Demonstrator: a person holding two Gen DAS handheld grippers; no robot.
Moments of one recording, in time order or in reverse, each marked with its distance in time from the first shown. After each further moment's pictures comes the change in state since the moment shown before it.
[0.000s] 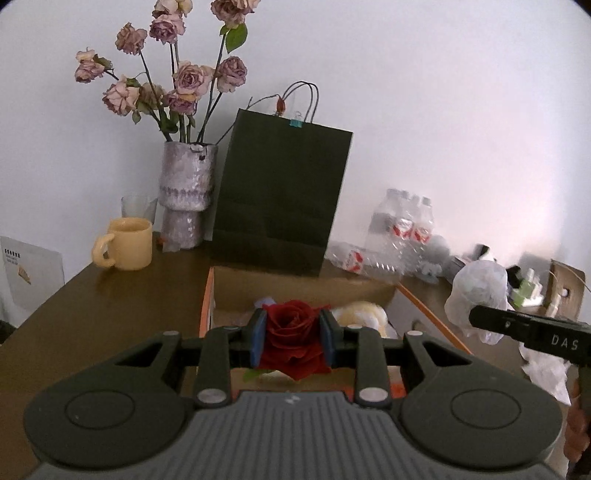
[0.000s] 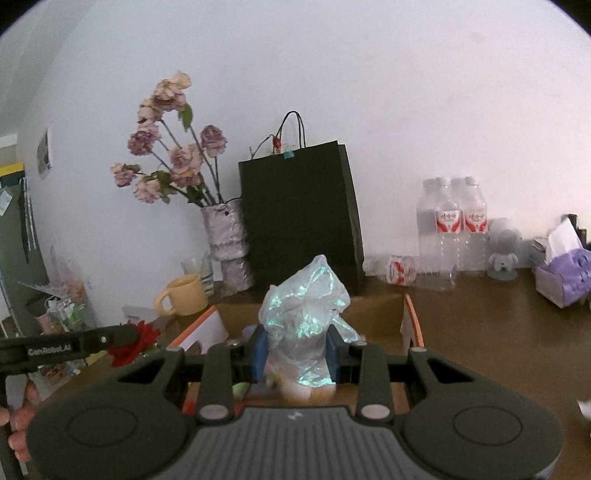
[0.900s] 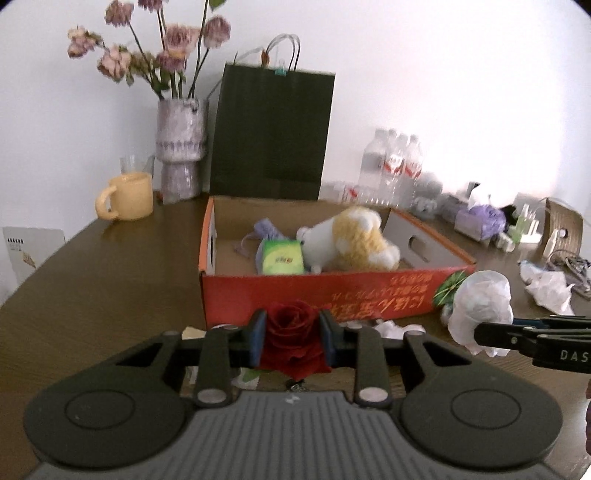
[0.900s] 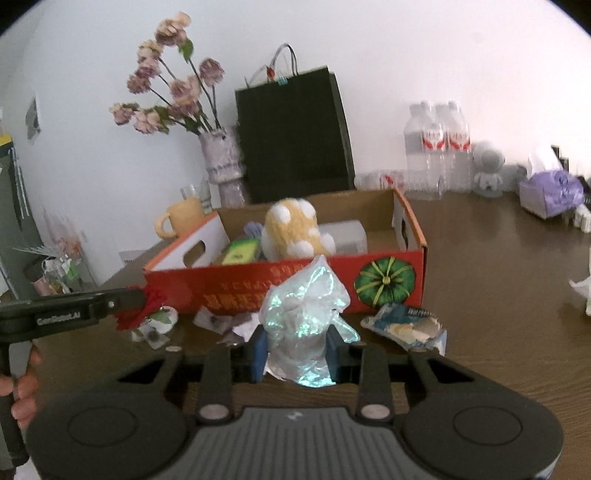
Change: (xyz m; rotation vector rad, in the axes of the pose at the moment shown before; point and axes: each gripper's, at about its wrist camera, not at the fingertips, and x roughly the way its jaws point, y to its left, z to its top) left arm -0.045 -0.005 -0.076 0.090 0.099 -0.008; right arm -0.051 0.017 -0.092 0.027 0.170 -0.024
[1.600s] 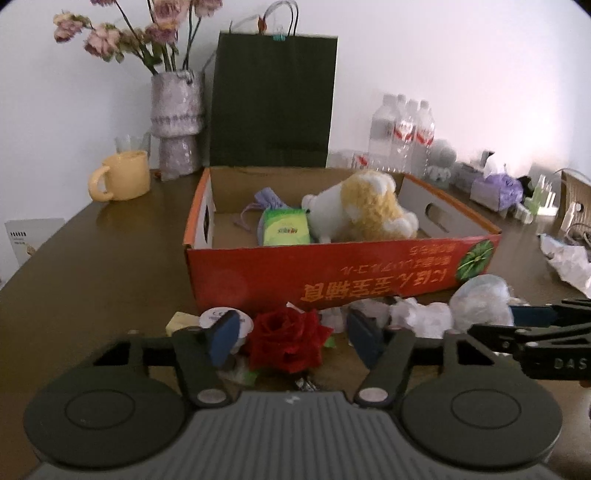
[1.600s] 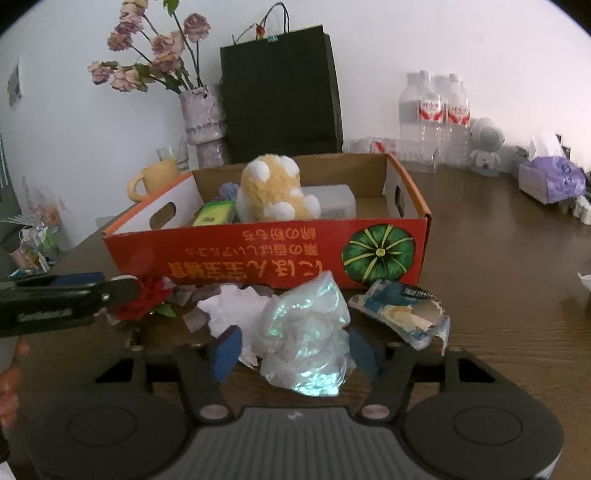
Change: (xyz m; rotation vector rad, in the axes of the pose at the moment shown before) left arm 0.058 -0.002 -0.010 0.031 0.123 0.041; right arm 0.052 -0.006 -0.006 -0.025 0.125 -0.069
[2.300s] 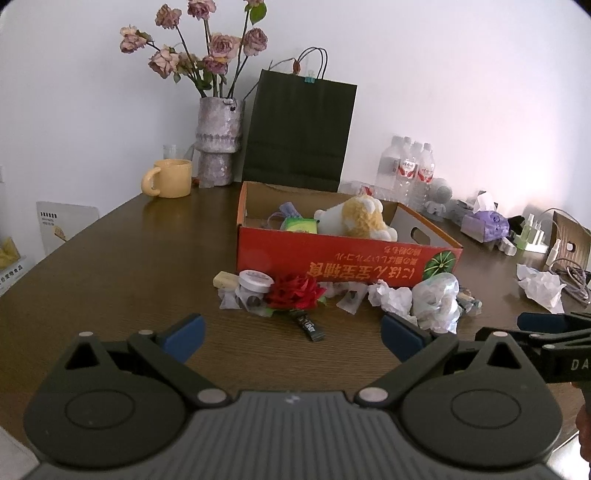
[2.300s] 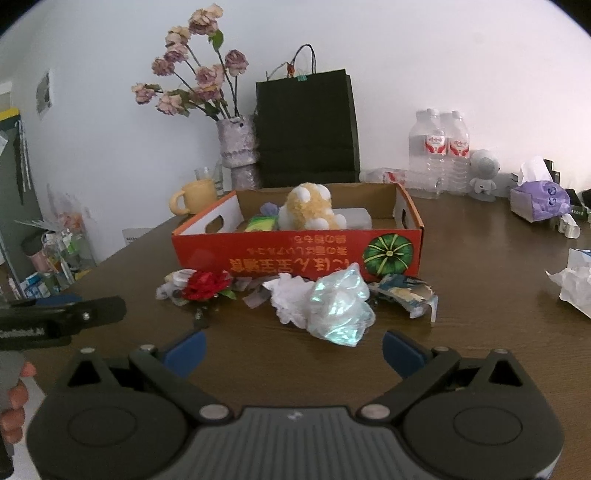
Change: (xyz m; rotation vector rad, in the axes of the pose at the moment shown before) left arm -0.117 0.000 -0.049 -0.116 -0.111 0.026; right arm -0.092 0.028 -0.034 -0.037 -0.090 0.029
